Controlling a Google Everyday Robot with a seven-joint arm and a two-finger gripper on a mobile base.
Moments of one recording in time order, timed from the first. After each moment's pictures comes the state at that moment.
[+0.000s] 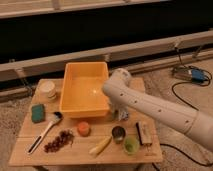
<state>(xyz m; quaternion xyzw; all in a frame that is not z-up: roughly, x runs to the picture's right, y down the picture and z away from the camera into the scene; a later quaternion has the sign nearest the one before) 0.063 0.106 0.766 -0.14 0.23 0.75 0.61</state>
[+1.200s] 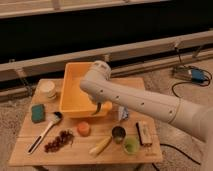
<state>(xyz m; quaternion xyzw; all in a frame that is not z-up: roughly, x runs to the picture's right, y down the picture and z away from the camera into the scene) -0.044 0.054 0.745 -0.15 0.12 0.65 0.74</state>
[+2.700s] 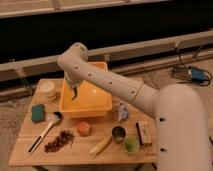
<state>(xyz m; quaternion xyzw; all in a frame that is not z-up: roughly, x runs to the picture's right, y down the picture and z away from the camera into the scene) -0.169 -0.024 0.783 -0.22 0.02 0.50 0.84</state>
